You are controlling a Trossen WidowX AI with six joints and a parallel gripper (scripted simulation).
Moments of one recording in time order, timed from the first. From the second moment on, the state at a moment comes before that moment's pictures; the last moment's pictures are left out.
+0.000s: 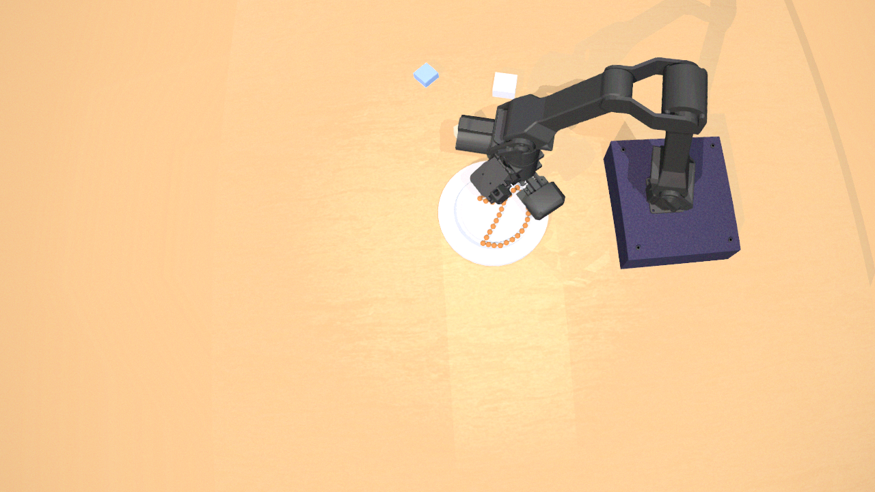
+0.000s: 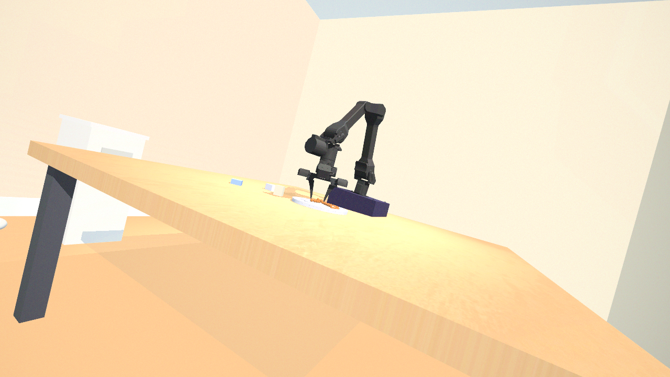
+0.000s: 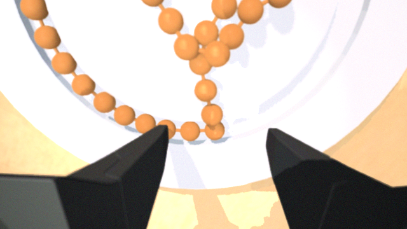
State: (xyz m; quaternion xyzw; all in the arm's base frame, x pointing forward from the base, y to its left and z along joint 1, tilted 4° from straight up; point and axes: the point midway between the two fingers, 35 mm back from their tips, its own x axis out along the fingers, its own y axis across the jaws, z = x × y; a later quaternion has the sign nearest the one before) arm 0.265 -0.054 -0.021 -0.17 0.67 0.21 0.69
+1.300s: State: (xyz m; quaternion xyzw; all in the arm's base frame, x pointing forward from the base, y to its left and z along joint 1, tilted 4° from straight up) arm 0.262 -0.050 -0.007 -0.18 0.67 0.23 0.68
